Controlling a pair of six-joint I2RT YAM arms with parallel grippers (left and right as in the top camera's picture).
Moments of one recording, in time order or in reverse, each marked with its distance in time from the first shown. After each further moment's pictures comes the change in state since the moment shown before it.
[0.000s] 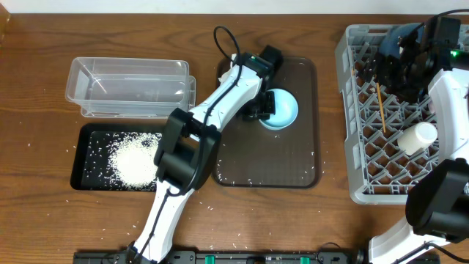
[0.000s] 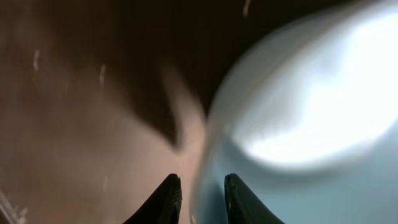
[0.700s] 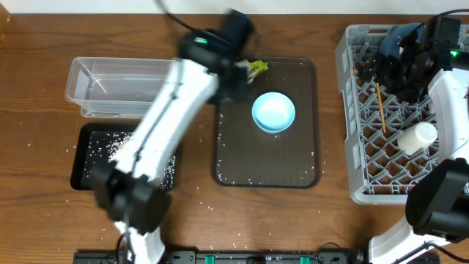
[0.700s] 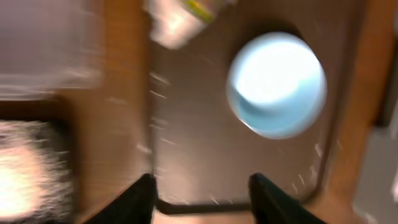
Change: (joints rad) left arm 0.147 -0.455 -0.001 -0.175 -0.140 0.077; right arm 0.000 0.000 0.000 0.000 0.000 0.000
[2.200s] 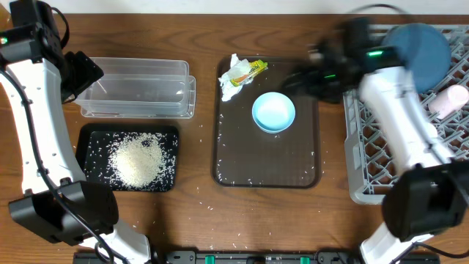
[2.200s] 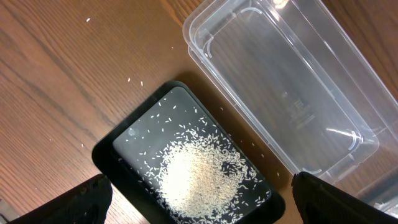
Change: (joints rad) left arm 0.722 -0.077 0.000 -0.080 -0.164 0.000; right arm 0.491 0.000 -0.005 0.007 -0.148 0.026
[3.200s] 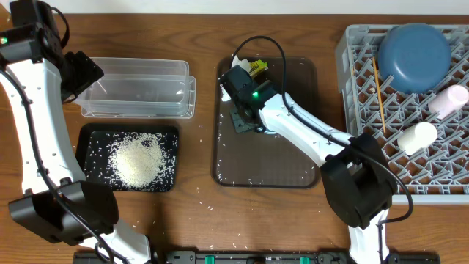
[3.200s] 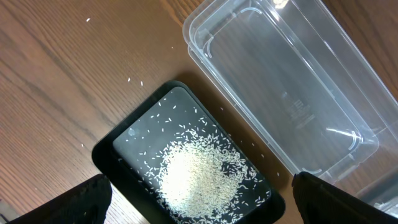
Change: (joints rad) left arm 0.000 0.000 0.000 0.000 0.000 0.000; right arm 0.389 0.246 -0.011 0.135 0.562 0.098
